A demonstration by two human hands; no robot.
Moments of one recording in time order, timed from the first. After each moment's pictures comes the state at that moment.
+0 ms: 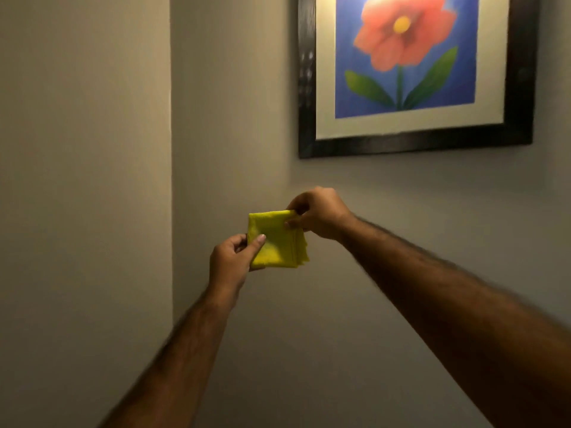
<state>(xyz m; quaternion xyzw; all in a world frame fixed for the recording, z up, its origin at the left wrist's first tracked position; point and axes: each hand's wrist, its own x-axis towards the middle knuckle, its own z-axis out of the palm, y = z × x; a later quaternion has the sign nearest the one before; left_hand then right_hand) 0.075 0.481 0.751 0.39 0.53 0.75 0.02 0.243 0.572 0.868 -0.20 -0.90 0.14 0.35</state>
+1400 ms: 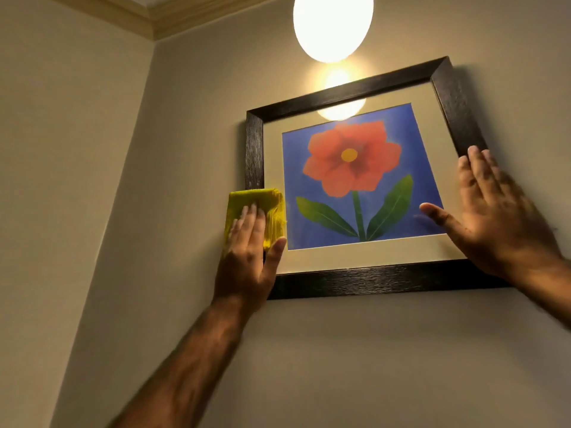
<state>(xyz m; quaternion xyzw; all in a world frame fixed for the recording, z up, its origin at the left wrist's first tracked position) 0.116 0.625 0.992 0.52 0.48 0.46 -0.54 0.459 0.774 1.025 -0.34 -0.62 -0.31 0.63</state>
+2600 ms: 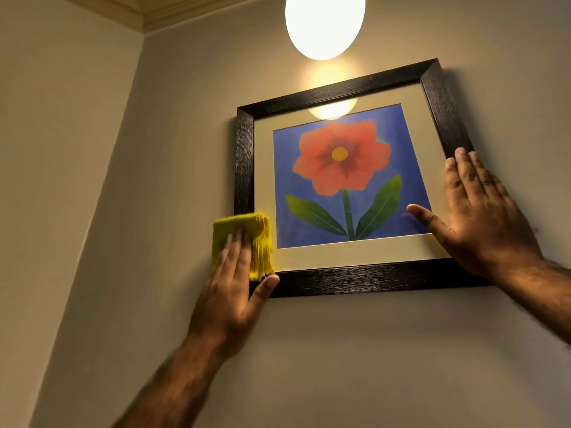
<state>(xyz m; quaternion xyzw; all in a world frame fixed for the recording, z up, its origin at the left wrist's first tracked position) 0.111 0.612 0.943 0.56 0.55 0.43 -0.45 0.458 0.774 1.024 -0.36 -0.61 -0.34 0.62</state>
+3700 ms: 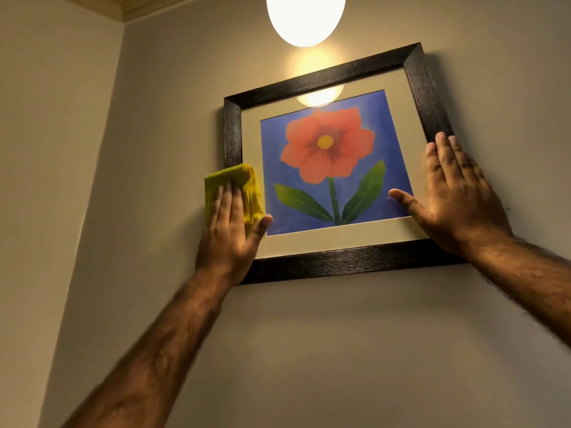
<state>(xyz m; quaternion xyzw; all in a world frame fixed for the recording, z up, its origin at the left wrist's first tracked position) 0.125 0.616 1.012 0.51 0.56 0.43 -0.49 0.454 0.777 1.023 -0.35 -0.60 -0.34 0.64</state>
